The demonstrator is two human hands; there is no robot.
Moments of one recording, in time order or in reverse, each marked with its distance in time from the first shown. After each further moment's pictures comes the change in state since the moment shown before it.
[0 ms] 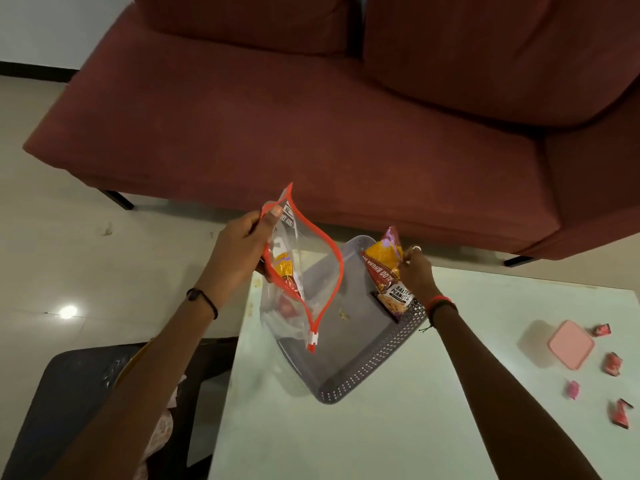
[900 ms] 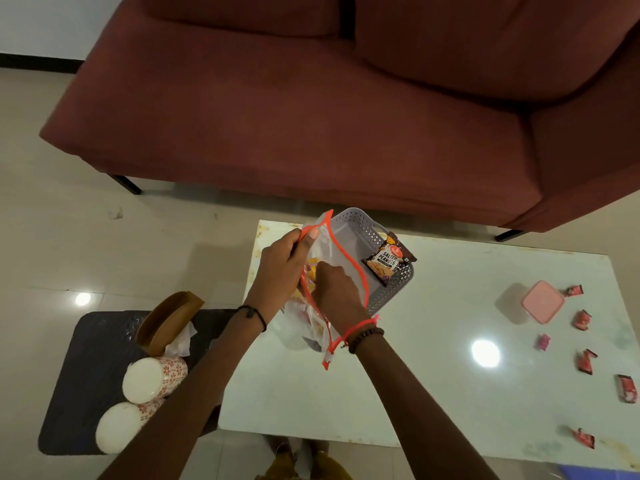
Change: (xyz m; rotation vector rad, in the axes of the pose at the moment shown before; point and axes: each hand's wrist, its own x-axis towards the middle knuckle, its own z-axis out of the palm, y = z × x) left_hand -0.091 -0.012 0.058 0.176 0.009 0.132; right_hand -0.206 -0.092 0.010 -0.417 -0.317 -0.241
